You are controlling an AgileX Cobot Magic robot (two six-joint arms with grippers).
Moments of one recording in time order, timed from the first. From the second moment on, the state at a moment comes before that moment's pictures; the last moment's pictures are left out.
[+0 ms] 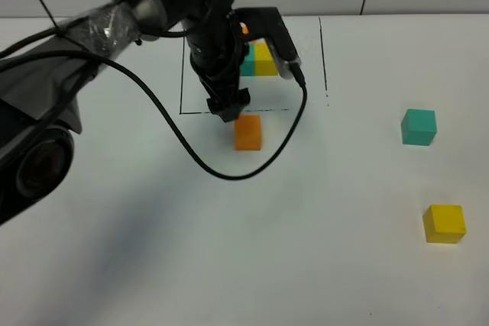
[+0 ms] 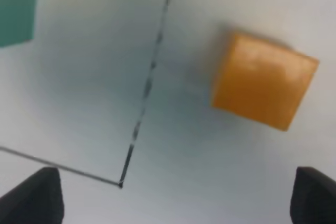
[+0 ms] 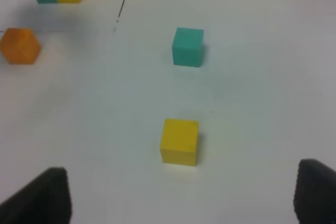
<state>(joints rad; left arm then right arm) -0.53 2.32 -2.12 0.01 1.19 0.67 0.03 0.01 -0.50 0.07 1.07 -0.05</state>
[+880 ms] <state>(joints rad) 0.03 1.62 -1.35 -0.12 0.85 0.43 0.03 0.01 -0.50 0.07 1.07 -0.05</state>
